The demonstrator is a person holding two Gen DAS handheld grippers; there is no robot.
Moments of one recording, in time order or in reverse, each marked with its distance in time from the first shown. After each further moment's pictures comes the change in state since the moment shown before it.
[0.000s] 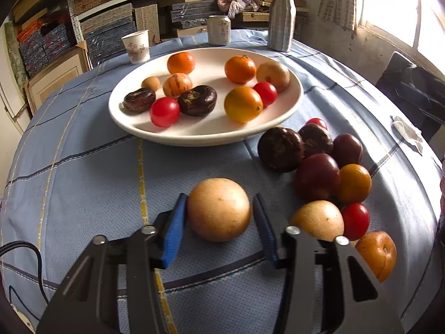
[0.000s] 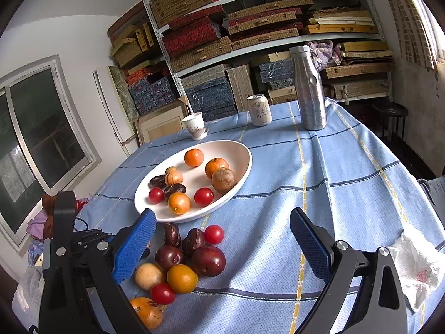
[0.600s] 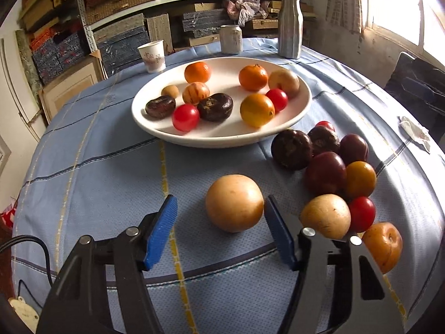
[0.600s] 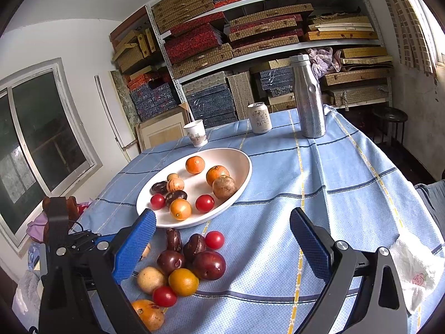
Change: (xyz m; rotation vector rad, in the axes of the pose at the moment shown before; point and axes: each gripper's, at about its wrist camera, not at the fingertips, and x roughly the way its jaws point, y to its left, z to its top) left arm -0.018 0.002 -0.009 0.015 -0.049 0.078; right arm -0.008 0.002 0.005 -0.008 -0.039 0.000
